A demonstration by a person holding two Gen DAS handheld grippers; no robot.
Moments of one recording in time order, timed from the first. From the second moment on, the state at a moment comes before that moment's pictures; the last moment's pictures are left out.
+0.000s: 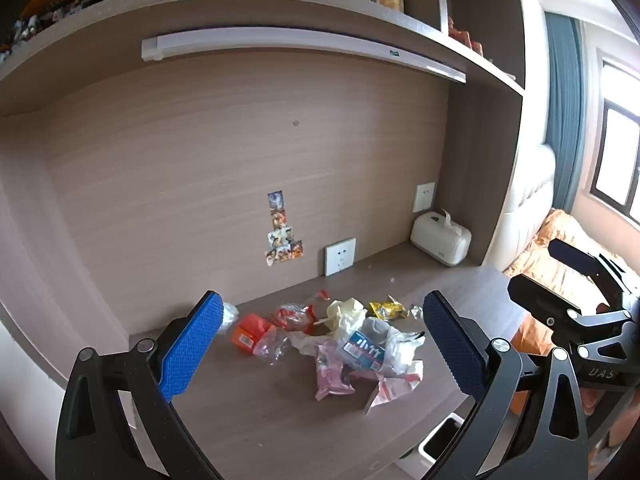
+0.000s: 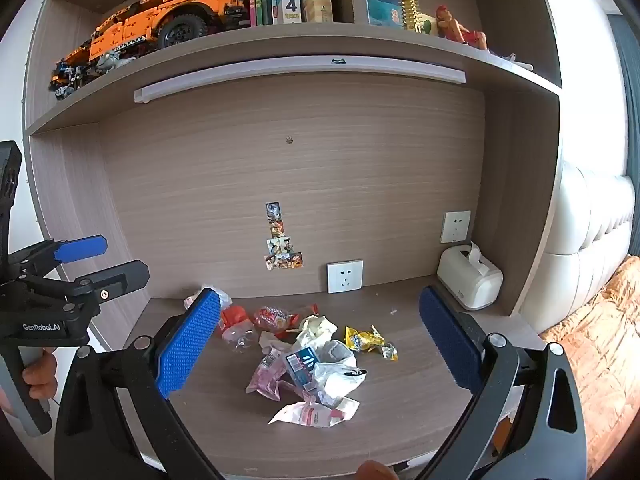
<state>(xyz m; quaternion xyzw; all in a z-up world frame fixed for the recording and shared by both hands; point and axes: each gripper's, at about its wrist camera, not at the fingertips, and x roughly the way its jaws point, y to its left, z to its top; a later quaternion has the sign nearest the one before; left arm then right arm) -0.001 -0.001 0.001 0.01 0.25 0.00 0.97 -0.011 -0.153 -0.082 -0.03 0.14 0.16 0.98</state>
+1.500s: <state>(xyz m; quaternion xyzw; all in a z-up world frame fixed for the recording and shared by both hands) -0.002 -0.001 0.001 0.01 0.25 -0.01 0.97 -0.004 -0.147 -0.085 -0.03 0.15 0.17 0.97</state>
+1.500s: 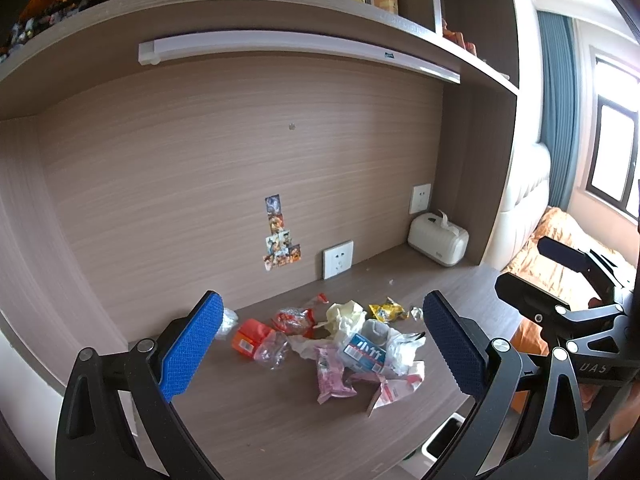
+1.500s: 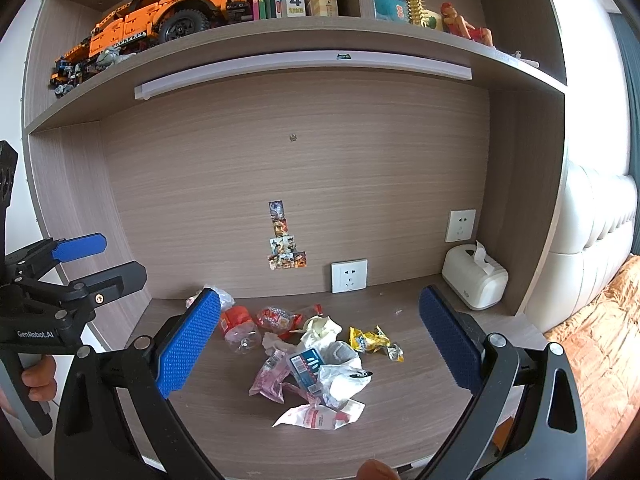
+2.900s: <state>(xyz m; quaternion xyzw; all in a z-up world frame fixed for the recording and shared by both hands) 0.044 0.059 -0.044 -0.02 0.29 0.02 0.96 0.056 -0.106 -0.113 -0.05 0.21 0.17 0.96</state>
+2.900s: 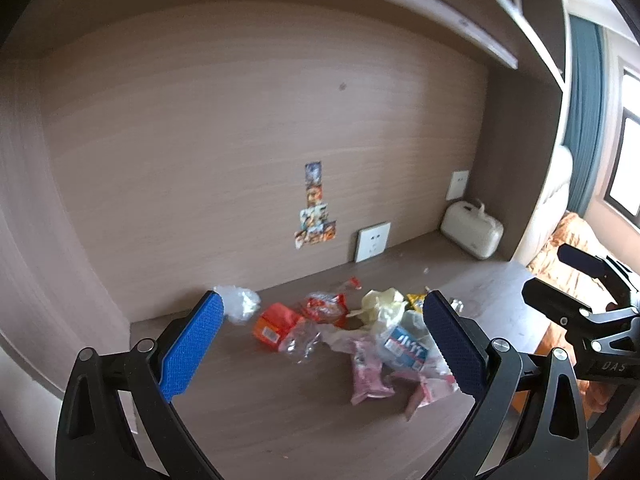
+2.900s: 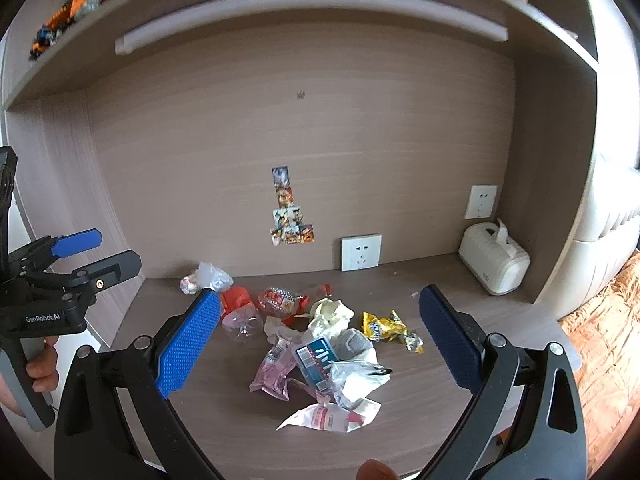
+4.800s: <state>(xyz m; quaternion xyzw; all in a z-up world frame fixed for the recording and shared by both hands) 0.208 0.276 -0.228 -0.08 0.40 0.04 0.91 0.280 0.138 -0.230 -0.14 0.37 0.36 0.84</state>
